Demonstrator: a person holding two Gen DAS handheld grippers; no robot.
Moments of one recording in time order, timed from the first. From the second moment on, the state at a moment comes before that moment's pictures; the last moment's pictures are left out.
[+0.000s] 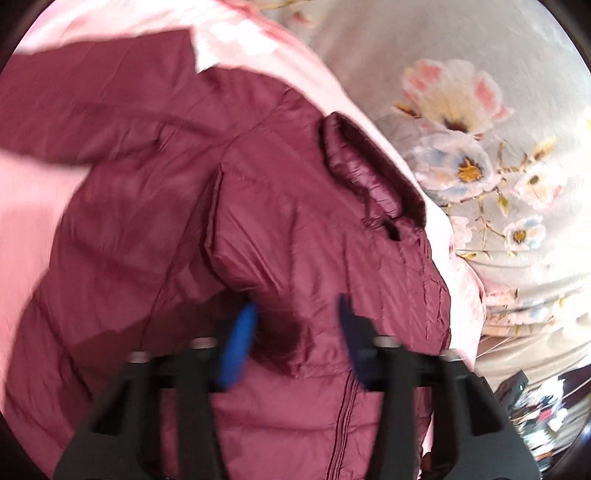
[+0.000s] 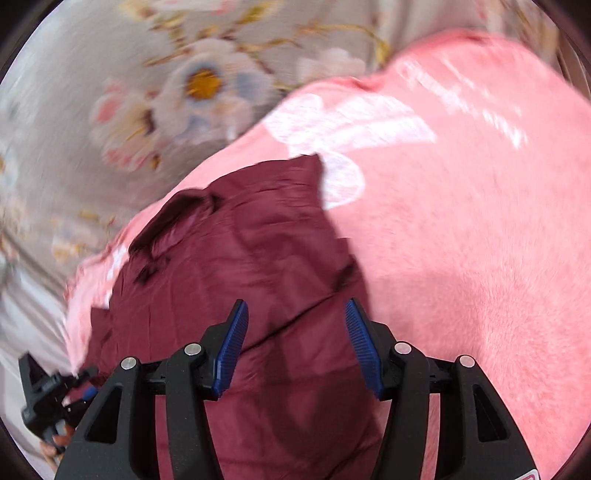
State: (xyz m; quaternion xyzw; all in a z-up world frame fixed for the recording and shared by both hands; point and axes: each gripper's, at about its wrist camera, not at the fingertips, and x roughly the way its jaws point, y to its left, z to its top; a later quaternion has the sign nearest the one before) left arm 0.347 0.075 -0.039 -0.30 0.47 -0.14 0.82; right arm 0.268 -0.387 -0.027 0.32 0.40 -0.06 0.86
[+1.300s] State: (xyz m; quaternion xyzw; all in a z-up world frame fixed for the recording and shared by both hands) left arm 0.394 0.064 -0.045 -0.10 0.44 -0.06 0.89; right arm 0.300 -0.407 -0.034 0.29 0.41 -0.12 0.86
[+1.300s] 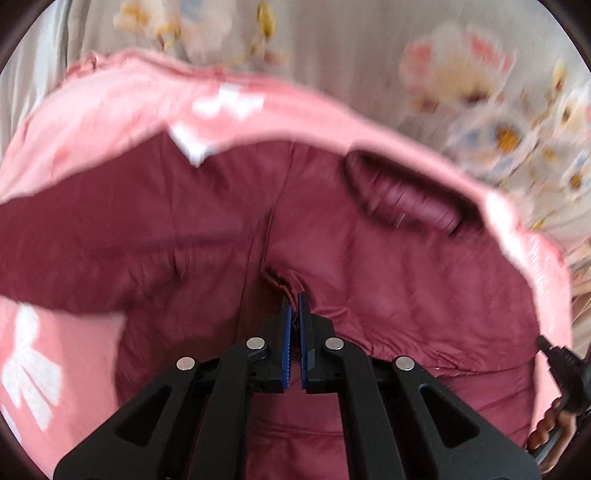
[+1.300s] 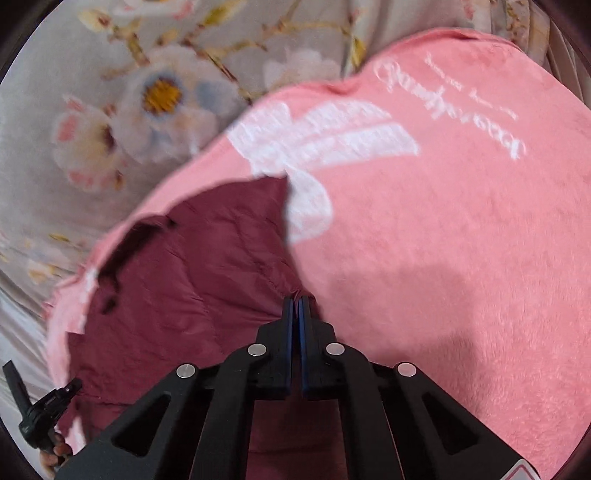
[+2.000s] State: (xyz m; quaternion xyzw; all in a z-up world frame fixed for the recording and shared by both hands) left arm 0.381 0.051 -0.076 -0.05 0.43 -0.04 0.90; right arm 0.297 -0.251 0.035 0.09 0.39 -0.05 0.92
